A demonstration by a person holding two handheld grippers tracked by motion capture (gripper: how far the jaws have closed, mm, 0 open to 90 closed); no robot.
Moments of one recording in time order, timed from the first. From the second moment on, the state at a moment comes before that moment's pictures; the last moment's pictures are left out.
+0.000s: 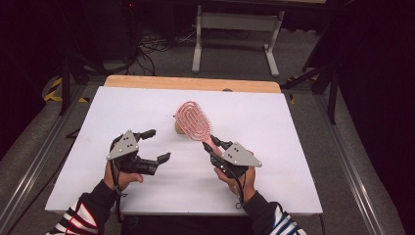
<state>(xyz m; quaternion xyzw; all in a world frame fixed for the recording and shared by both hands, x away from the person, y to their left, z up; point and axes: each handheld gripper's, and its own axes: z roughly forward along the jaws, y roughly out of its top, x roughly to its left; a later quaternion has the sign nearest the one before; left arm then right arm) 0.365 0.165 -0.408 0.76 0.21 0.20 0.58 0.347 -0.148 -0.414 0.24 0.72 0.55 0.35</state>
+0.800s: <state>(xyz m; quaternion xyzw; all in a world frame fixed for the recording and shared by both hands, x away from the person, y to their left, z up) 0.379 0.127 -0.394 0.73 0.23 0.14 0.62 0.338 -0.130 -0.429 0.21 0.74 0.53 0.36</state>
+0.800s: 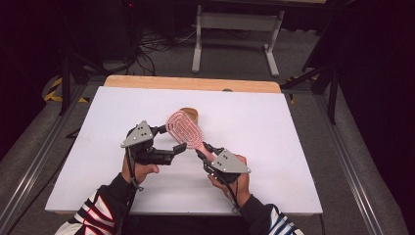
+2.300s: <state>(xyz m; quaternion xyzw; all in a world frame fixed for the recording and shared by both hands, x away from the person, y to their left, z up) 0.368 0.099 -0.378 0.74 0.18 0.15 0.63 0.335 -0.123 -0.435 0.21 0.74 0.51 0.39</state>
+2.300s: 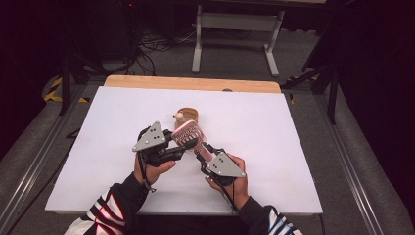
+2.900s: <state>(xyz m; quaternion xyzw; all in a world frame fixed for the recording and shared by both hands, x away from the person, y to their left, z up) 0.370 0.129 -0.374 0.73 0.20 0.19 0.62 0.334 -0.152 -0.417 0.22 0.72 0.53 0.40</state>
